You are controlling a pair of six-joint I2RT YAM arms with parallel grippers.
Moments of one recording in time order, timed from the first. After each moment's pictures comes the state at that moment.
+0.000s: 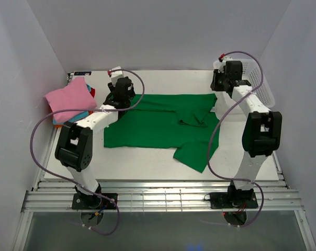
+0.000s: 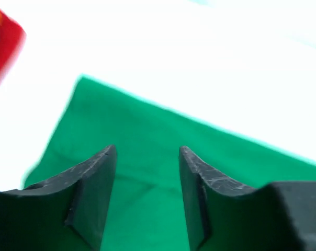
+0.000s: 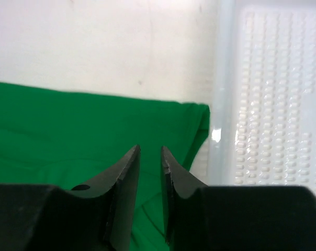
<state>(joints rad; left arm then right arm) -0.38 1.80 1.22 0.11 -0.54 -0.43 0.08 1.95 1.57 -0.30 -0.13 0.05</state>
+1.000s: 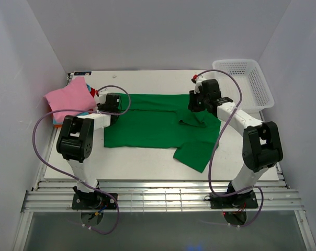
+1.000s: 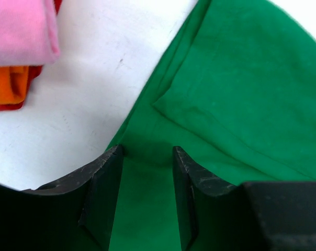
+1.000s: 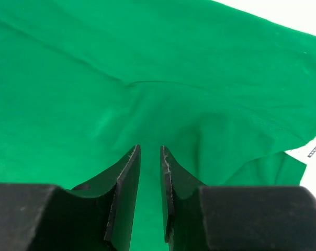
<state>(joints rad) -0.22 1.87 1.04 0.08 -0.53 -0.49 0.33 1.71 1.22 -0.21 -0.19 0.05</state>
